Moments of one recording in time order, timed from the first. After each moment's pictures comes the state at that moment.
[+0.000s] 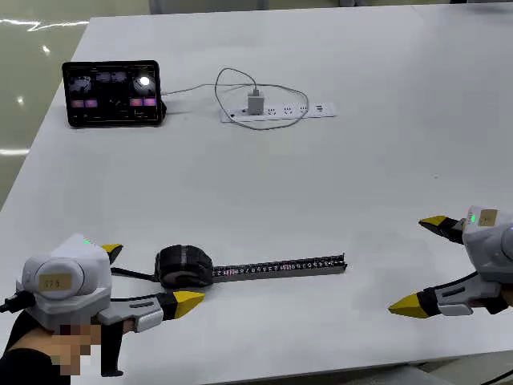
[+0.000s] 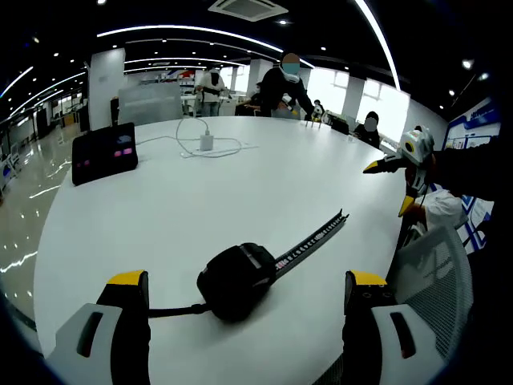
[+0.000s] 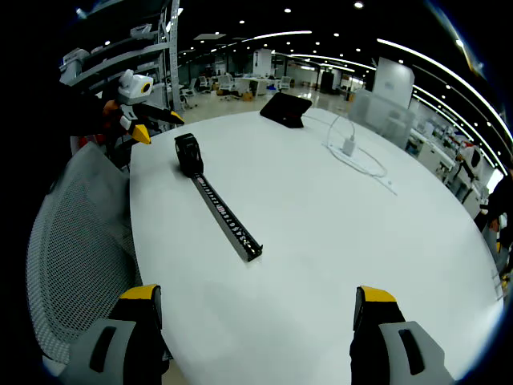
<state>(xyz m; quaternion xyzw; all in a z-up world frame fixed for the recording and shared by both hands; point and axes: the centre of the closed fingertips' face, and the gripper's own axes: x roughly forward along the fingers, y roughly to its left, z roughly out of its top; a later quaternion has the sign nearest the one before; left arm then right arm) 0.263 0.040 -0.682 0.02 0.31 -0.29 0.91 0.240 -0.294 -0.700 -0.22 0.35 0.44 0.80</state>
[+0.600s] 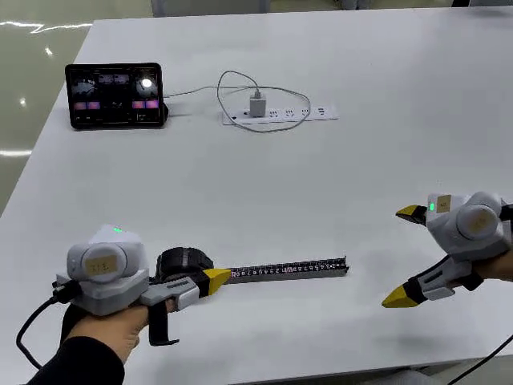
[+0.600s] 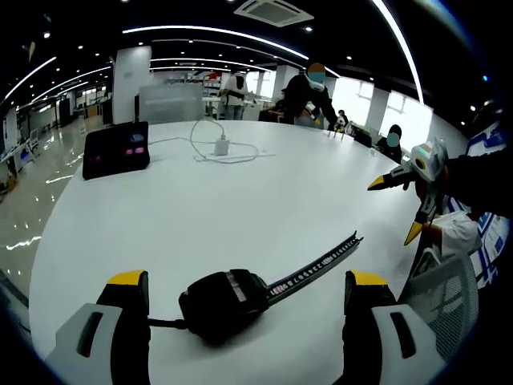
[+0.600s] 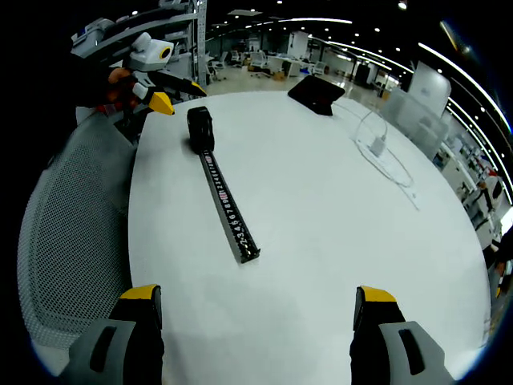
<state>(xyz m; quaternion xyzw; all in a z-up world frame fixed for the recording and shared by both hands) 0.284 0.013 -0.687 0.00 0.31 -0.23 0.92 0.267 -0.282 -0.719 -0.29 0.37 0.49 0.74</state>
